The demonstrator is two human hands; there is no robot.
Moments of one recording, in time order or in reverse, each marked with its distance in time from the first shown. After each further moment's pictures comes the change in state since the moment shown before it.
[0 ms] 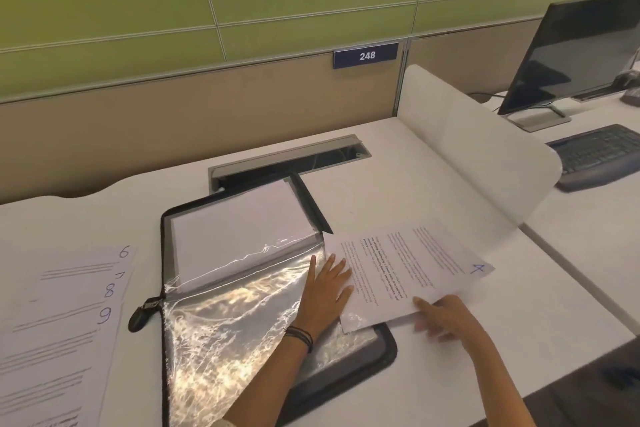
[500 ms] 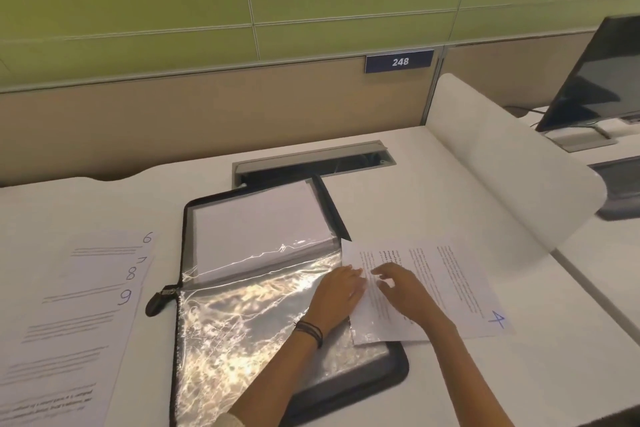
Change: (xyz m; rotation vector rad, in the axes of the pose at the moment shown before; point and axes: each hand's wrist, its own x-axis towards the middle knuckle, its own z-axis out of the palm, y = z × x) left_hand 0.004 0.012 -0.031 -0.247 -0.001 -0.065; right_hand 0.031 -0.073 0.057 -0.442 -0.069 -0.621
